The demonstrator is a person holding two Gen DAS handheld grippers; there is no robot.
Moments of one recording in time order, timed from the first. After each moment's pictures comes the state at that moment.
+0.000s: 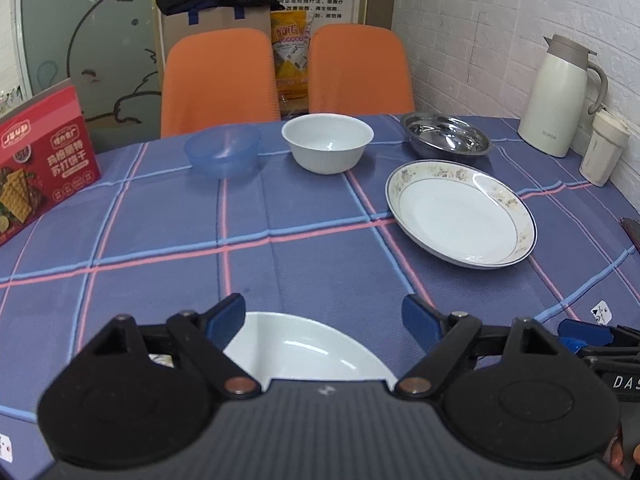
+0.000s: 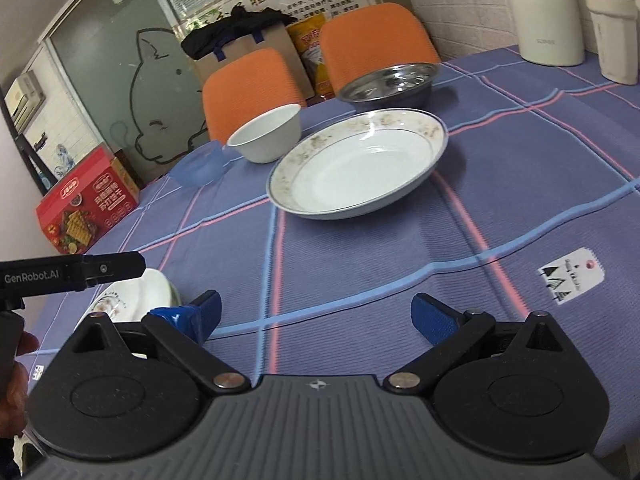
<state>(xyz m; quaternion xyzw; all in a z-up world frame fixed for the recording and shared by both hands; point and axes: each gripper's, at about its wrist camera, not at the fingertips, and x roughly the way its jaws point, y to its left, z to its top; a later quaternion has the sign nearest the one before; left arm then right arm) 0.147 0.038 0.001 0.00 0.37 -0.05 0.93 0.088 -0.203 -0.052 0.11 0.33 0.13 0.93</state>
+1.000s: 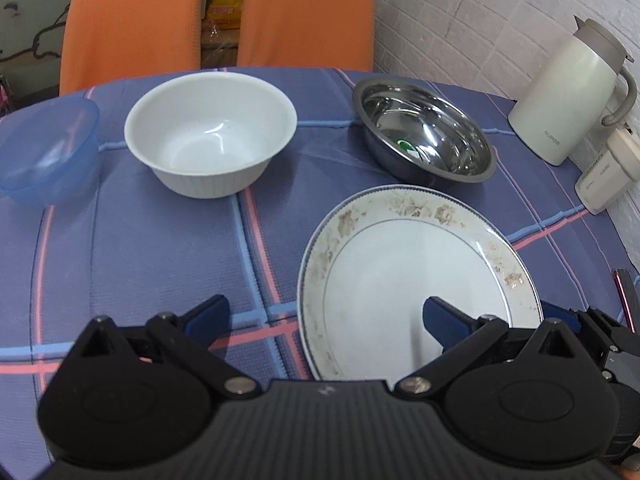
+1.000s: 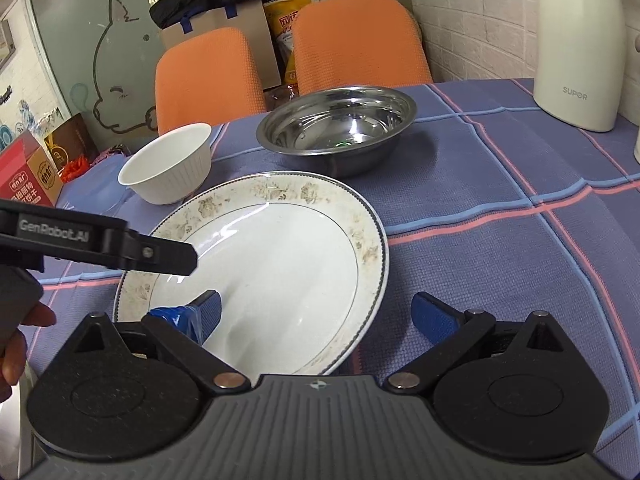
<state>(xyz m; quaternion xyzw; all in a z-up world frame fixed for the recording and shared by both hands) 0.325 -0.018 -0.042 -0.07 0.47 -0.13 0.87 0.225 -0.228 -0.044 0.01 0.36 0.11 0.93</state>
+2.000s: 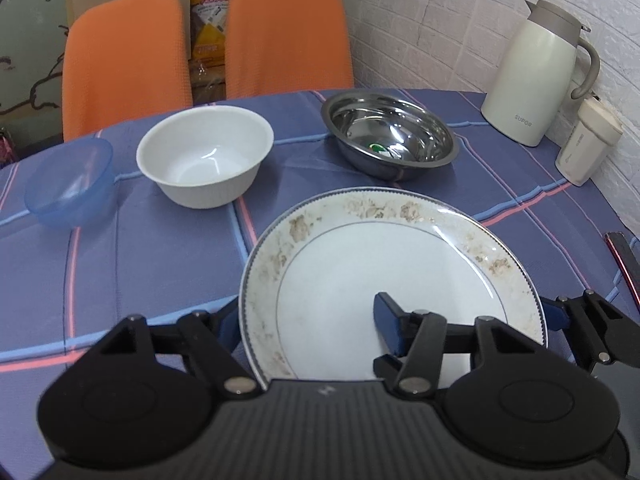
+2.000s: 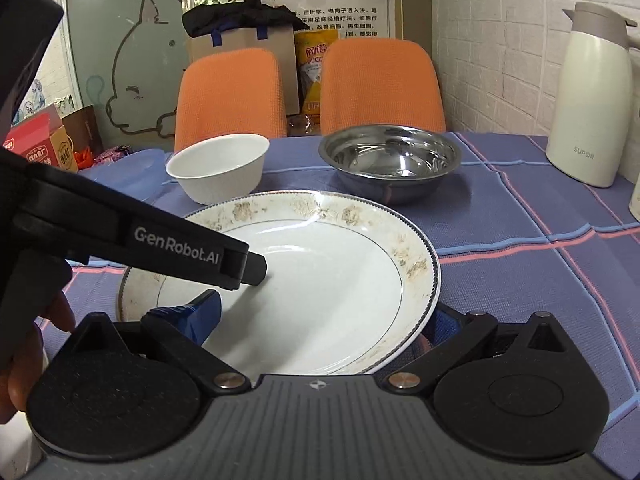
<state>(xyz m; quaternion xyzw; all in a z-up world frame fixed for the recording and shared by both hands) 0.275 -0.023 -0.016 -0.01 0.42 -0.14 0.89 0.190 -0.174 -0.041 -0.04 0.30 0.10 0.95</state>
